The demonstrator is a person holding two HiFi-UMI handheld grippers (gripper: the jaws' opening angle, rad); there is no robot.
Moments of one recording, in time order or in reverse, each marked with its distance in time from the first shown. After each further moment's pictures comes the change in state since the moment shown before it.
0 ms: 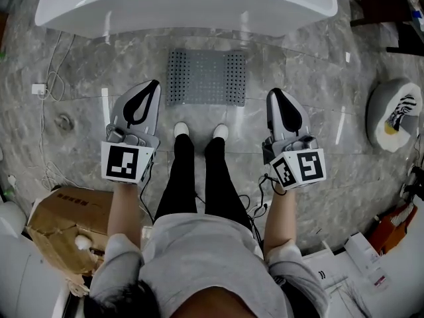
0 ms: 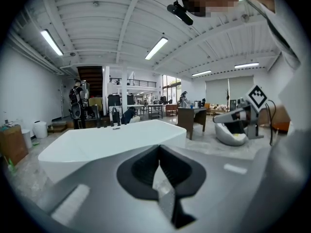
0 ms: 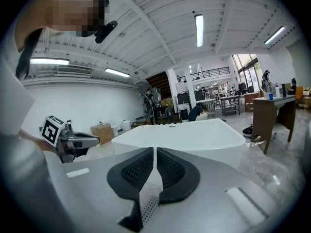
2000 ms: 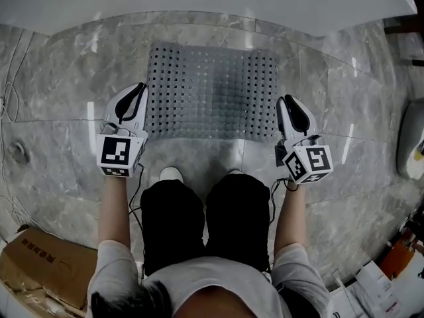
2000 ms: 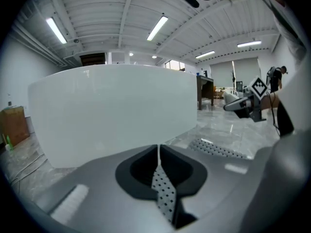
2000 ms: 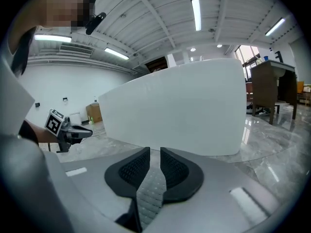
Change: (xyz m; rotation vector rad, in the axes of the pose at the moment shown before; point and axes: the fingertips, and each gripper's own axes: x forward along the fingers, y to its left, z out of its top) left arm 0.219 0.043 -0.550 0.041 0.086 0.078; right arm 0.213 -0.148 -0.528 -0.053 0.066 -0.018
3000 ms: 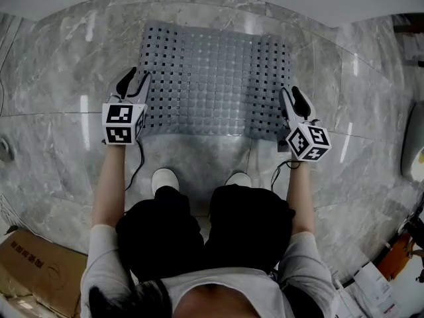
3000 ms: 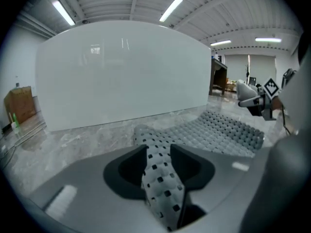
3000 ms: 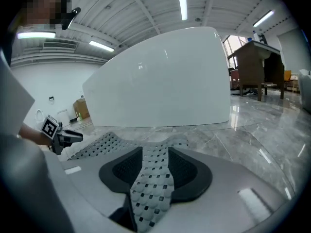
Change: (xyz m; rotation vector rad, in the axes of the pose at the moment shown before) left arm 0.080 0.005 -0.181 -0.117 0.193 0.059; right arm 0.053 -0.068 -0.167 0.108 0.093 -0.094
